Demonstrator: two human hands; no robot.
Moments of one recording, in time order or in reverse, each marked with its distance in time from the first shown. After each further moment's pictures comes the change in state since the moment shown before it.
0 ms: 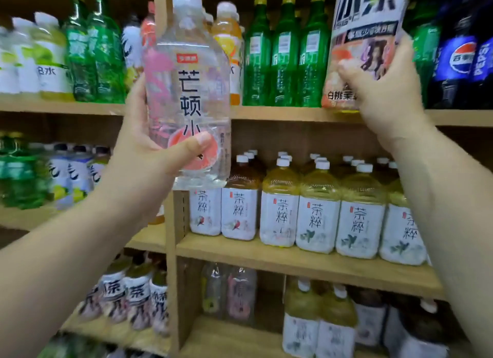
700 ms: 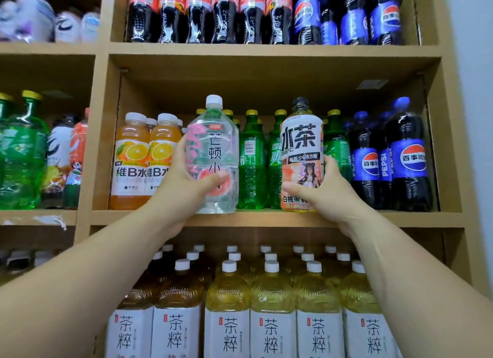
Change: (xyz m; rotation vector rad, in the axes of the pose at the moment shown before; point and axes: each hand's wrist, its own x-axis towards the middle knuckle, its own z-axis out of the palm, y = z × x) left_hand 0.163 -0.035 0.114 -0.114 -0.136 -0.078; right_hand 0.056 0.049 -0.034 -0.152 -0.176 0.262
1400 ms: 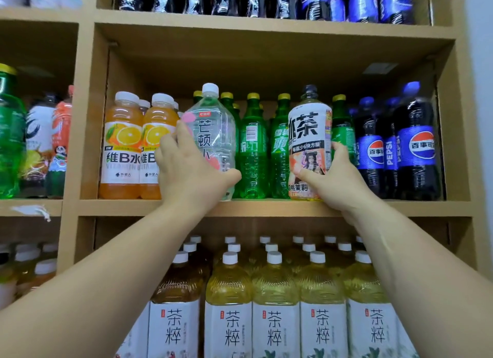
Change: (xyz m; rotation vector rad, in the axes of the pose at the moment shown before) left_hand 0.014 -0.012 0.021 0.854 0.337 0.034; right_hand 0.001 -0.004 0.010 -0.170 0.173 0.030
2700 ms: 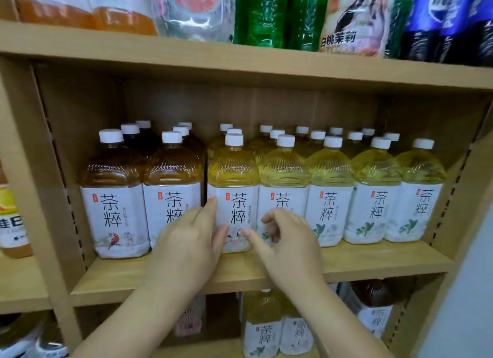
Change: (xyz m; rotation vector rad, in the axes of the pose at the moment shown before) left_hand -0.230 -0.153 0.063 0.076 -0.287 0.377; right_hand -0.233 0.143 0.145 -0.412 -0.129 -0.098
